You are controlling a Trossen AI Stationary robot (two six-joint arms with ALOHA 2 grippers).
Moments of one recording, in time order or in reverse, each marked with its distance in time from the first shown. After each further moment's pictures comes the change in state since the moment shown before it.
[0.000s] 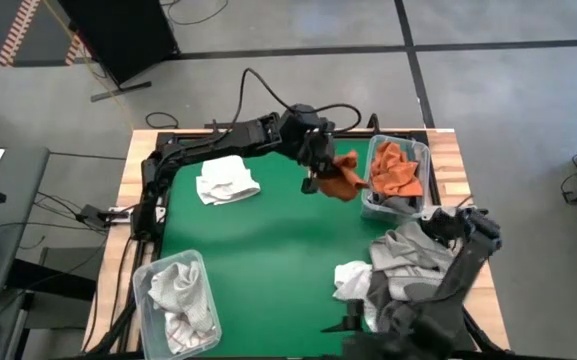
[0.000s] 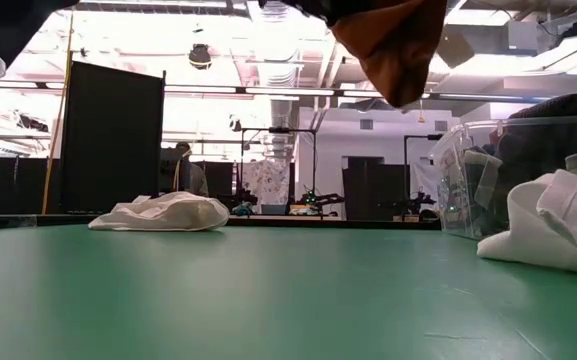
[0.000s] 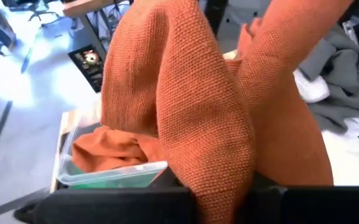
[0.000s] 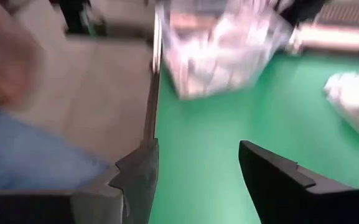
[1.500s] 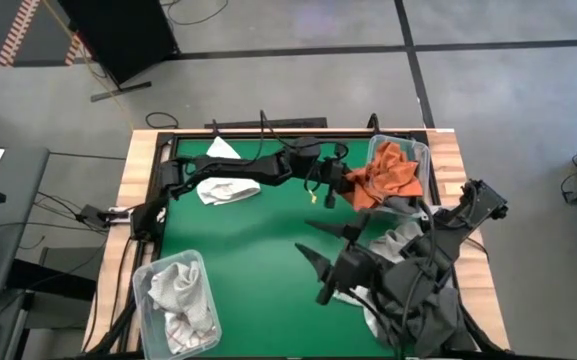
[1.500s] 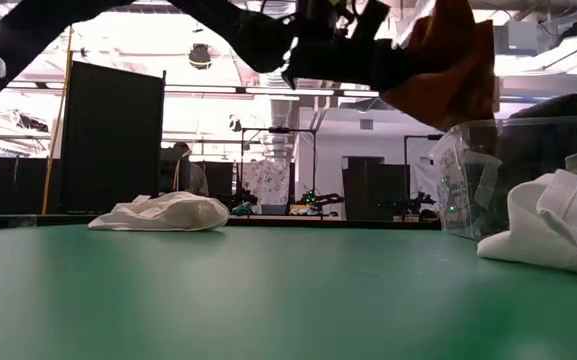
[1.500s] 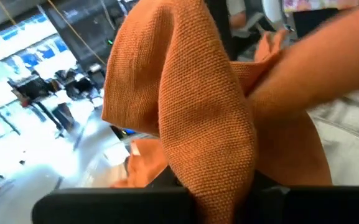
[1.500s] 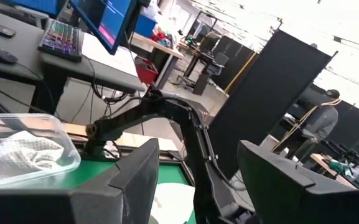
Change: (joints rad) left arm -0.035 0.149 -0.354 0.894 -0.016 0.016; right arm -0.269 -0.204 0.002 0.506 0.395 -0.961
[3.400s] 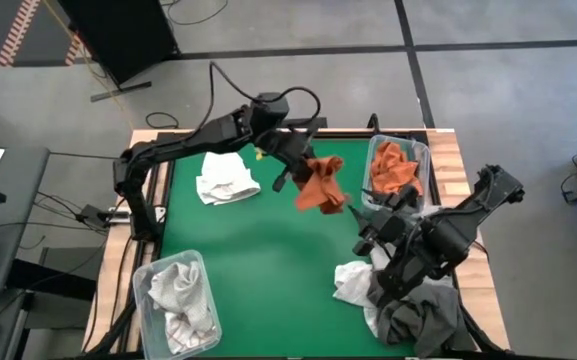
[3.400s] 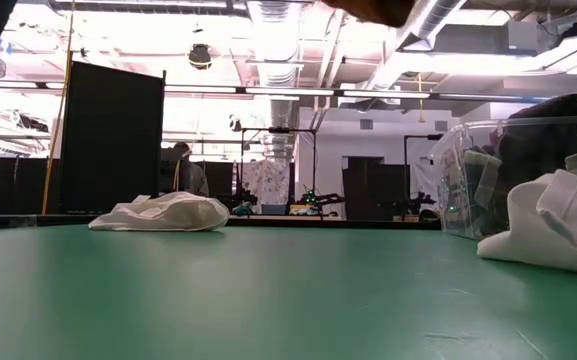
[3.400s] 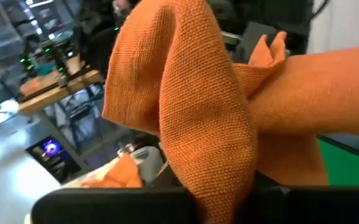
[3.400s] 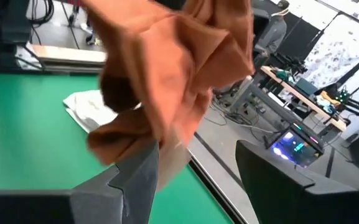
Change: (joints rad) left arm 0.065 -0.365 0.131 -0.716 0.391 0.074; right arm -0.005 -0.205 -0.250 -1.180 0.159 1.218
